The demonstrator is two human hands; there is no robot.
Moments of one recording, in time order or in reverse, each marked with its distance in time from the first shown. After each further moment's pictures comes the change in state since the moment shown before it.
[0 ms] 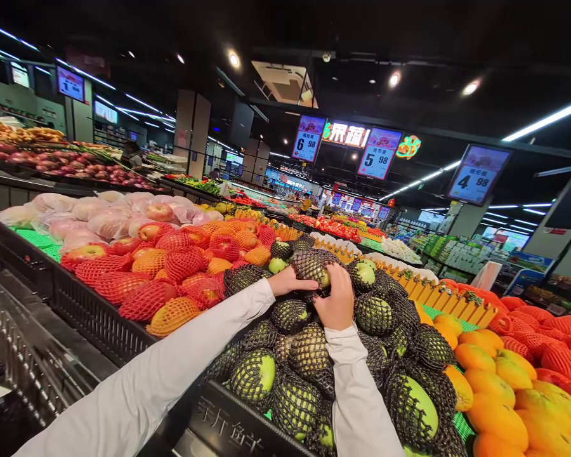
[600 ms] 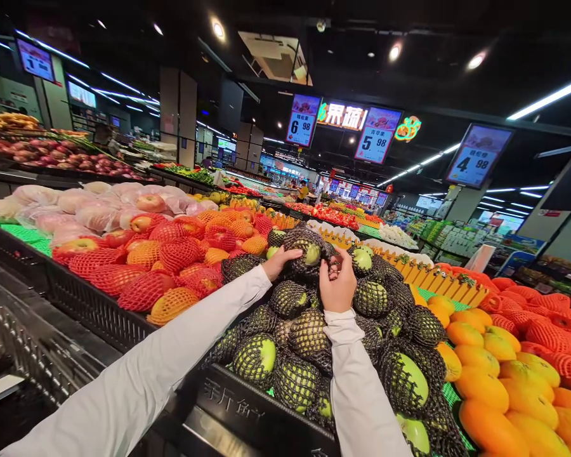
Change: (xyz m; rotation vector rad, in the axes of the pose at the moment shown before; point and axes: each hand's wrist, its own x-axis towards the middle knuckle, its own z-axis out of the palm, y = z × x) left_hand 0.001 0.000 -0.001 -0.334 0.348 -0.110; right_hand 0.012 -0.018 -0.009 0.191 0.018 0.491
